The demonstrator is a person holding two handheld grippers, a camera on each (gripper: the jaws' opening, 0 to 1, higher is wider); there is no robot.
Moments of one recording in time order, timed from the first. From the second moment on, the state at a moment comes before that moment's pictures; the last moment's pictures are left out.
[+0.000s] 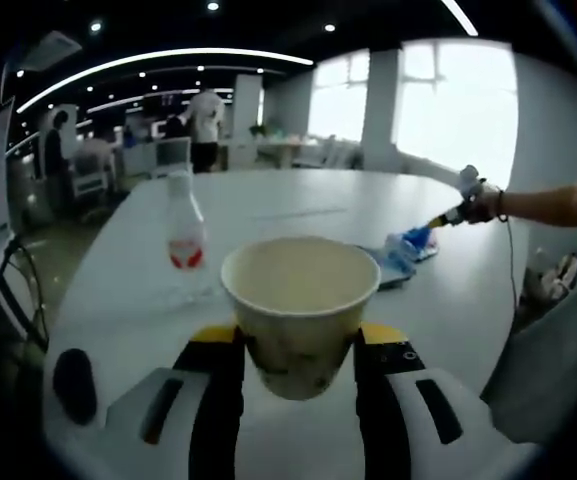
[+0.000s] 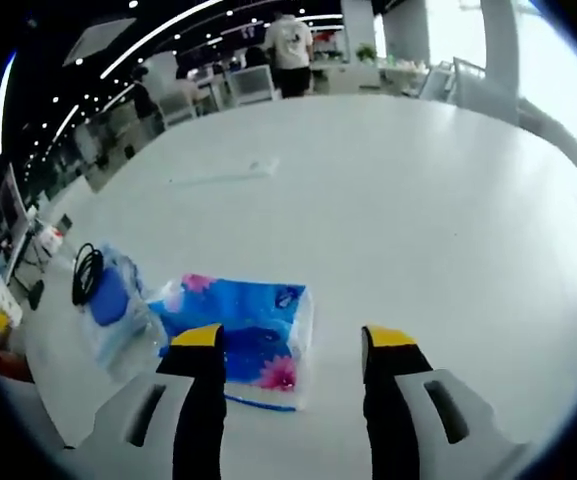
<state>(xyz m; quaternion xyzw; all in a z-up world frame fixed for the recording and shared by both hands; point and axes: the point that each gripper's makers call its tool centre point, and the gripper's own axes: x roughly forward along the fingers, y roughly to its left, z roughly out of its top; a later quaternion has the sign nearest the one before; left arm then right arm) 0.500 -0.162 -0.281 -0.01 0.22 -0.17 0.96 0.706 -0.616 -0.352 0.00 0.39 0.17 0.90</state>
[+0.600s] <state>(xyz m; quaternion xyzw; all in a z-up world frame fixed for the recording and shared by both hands) 0.504 -0.161 -0.273 -0.01 0.21 -0.17 0.96 0.682 -0.582 -0.334 0.00 0.35 0.21 0.91</state>
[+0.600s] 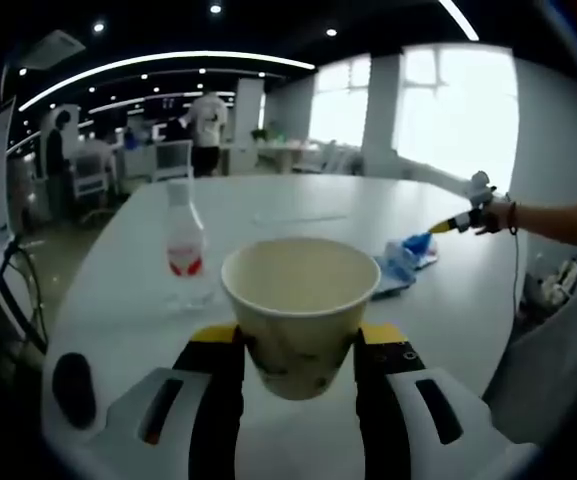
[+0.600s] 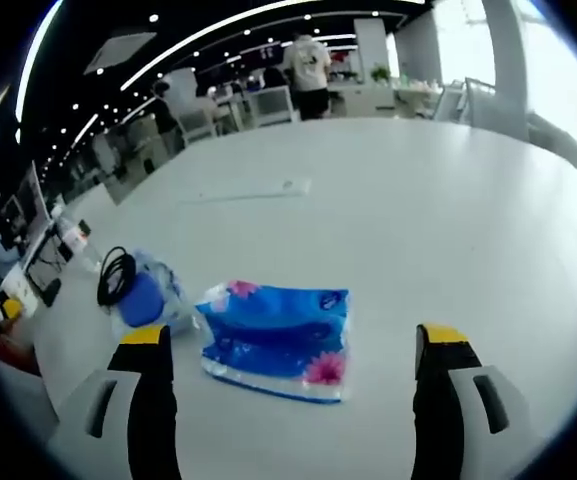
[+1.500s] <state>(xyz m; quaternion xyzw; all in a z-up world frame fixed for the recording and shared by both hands) 0.531 -0.116 -0.271 -0.03 0.19 -0.11 0.98 0.628 -0.517 -0.315 0.01 0.31 0.30 0.90</state>
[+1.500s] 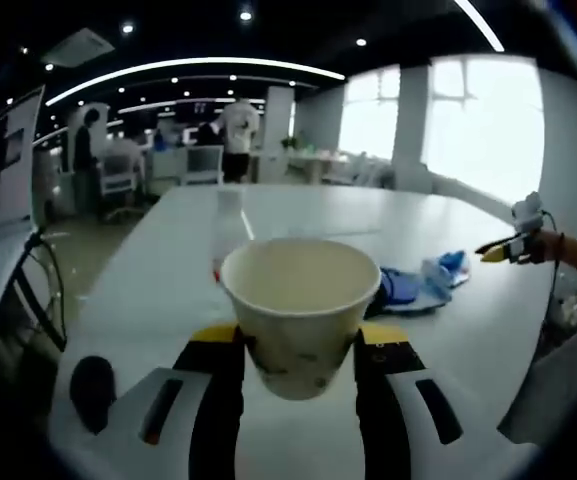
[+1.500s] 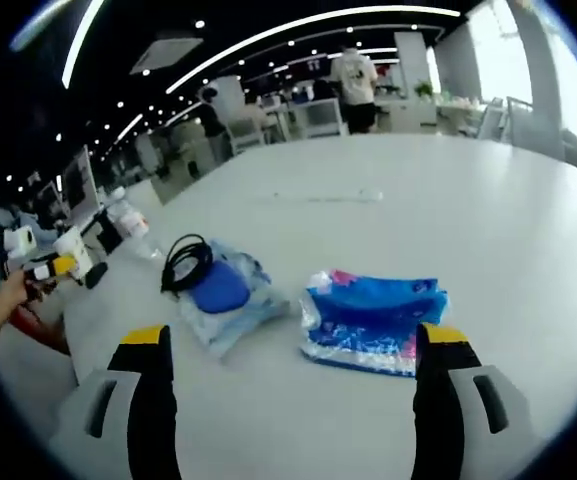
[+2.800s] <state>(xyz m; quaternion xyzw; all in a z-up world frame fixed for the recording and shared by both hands) 0.558 -0.118 -0.330 -0.01 0.19 -0.17 0.97 0.579 -0.501 -0.331 0.01 0.33 0.33 0.89</state>
